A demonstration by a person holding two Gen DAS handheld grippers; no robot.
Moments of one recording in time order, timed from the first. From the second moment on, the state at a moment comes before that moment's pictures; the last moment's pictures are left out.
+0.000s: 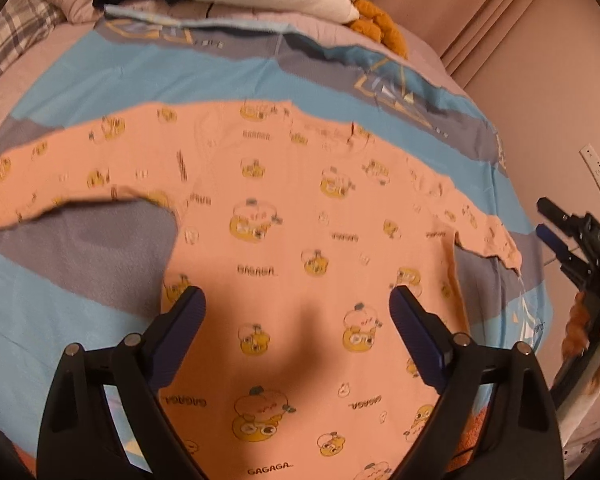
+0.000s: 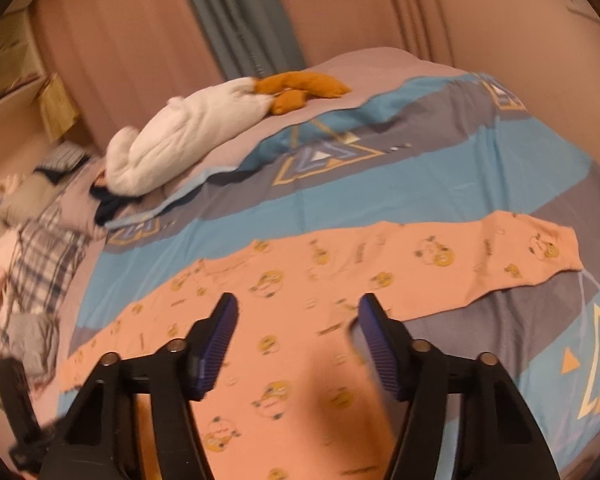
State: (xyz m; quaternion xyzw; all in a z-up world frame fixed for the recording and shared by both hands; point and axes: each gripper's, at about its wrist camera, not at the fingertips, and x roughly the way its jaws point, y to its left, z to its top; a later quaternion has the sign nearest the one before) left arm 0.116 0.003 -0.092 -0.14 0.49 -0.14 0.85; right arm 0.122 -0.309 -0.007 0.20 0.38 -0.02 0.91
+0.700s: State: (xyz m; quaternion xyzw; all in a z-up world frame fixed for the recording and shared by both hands) left arm 0.105 0.006 -0.151 -0.16 0.56 -0.10 0.81; right arm 0.096 -0.562 -0.119 0.44 0.40 -0.26 0.76
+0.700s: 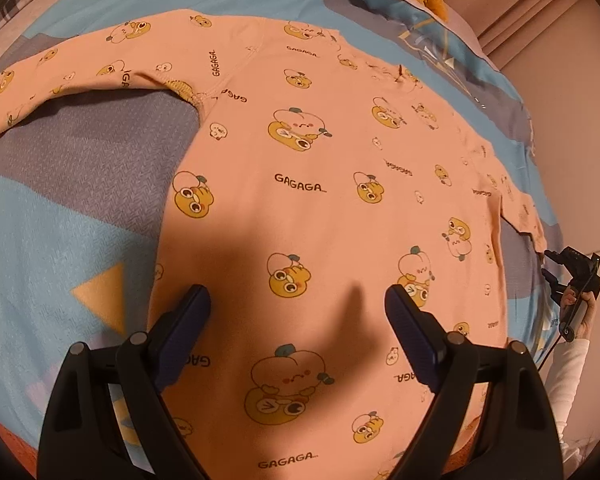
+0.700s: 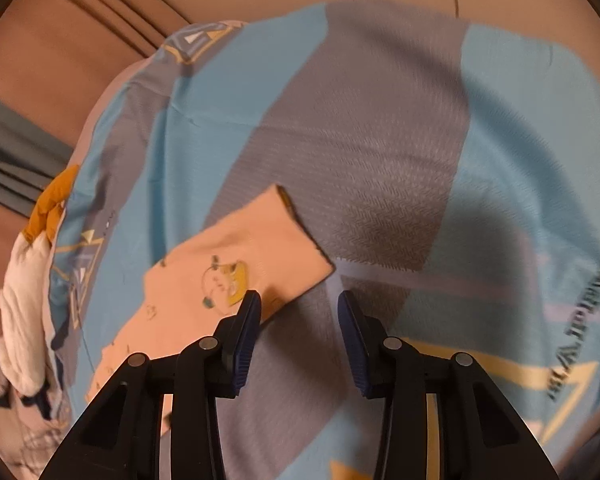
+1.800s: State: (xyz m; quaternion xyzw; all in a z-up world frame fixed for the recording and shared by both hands) left arm 0.101 0.055 -0.086 -0.18 0.46 -0.06 0.87; right arm 0.178 -0.456 0.065 0.19 0.29 -0.17 0.92
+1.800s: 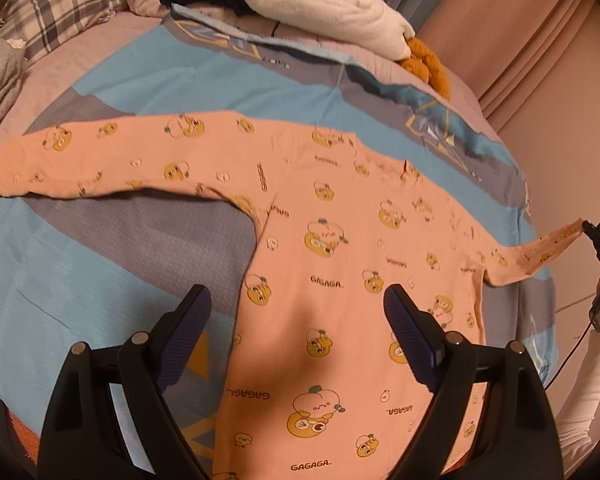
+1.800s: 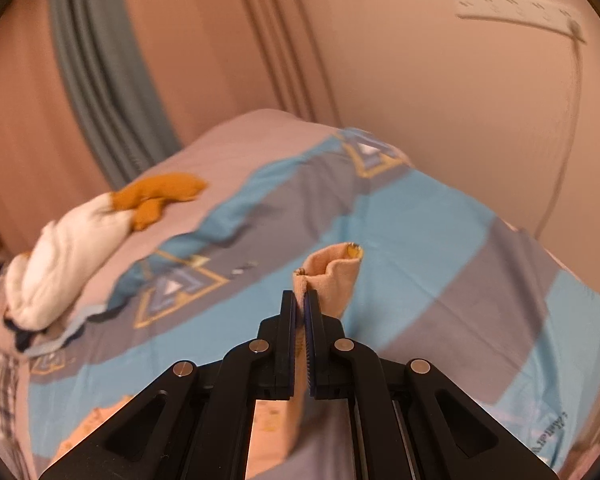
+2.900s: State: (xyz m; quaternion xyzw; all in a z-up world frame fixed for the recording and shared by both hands) left arm 0.084 0.103 -0.073 -0.21 0.43 -0.02 0.88; right arm 0.211 -0.195 0.018 0.05 0.41 0.13 0.90
